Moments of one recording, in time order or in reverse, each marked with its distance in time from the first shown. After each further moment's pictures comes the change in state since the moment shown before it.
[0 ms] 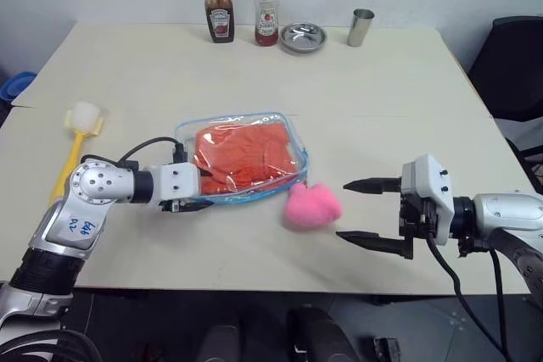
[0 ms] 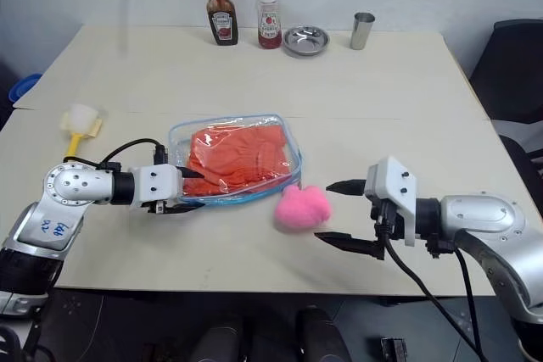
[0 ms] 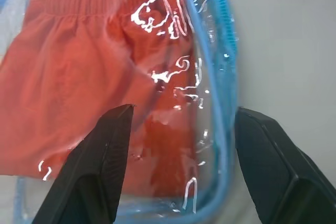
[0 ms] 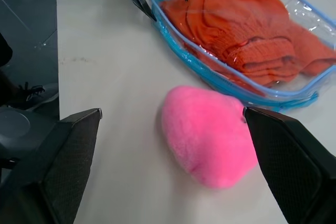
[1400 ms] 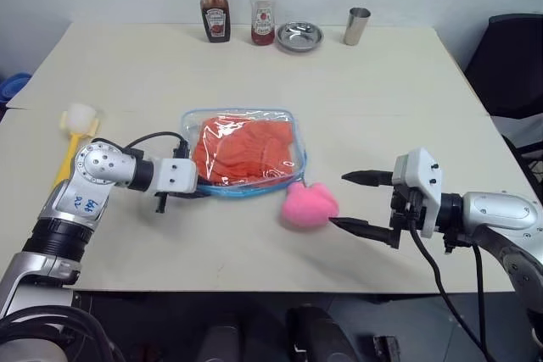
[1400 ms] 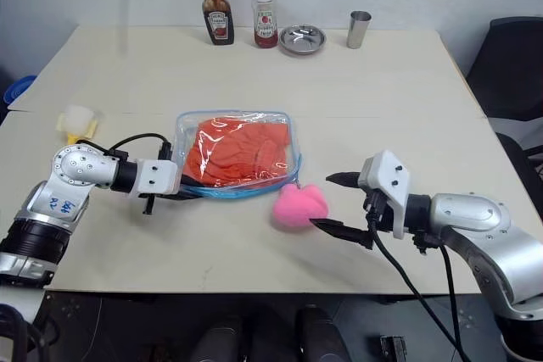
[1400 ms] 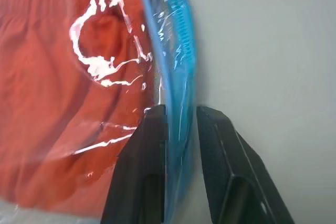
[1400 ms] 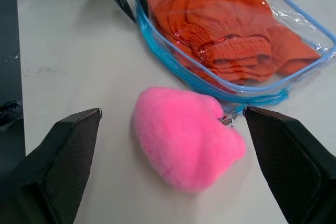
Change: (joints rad) left arm -0.170 -0.001 -0.091 0.307 -0.056 -0.290 -0.243; right arm -0.018 0.061 0.021 0.009 -0.040 0.035 -0.073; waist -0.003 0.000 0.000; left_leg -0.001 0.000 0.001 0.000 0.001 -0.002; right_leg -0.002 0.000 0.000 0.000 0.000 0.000
